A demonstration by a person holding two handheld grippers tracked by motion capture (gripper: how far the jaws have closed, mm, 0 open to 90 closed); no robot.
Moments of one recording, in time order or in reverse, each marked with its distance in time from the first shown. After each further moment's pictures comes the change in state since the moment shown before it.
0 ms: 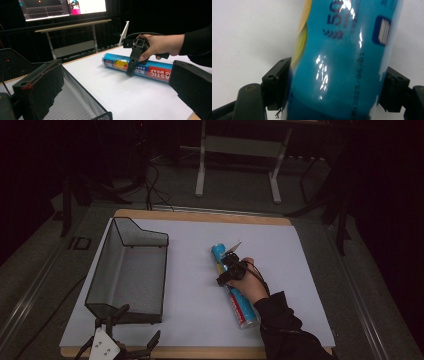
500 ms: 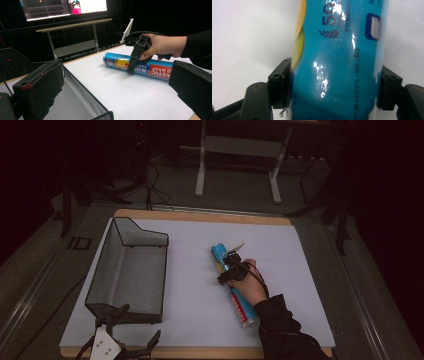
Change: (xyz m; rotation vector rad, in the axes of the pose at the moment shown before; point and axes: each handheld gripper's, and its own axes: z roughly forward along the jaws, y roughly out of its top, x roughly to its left) left arm 0.000 -0.001 0.001 0.007 0.009 0.007; right arm 0.000 -0.005 -0.002 -0.057 -0.009 0.073
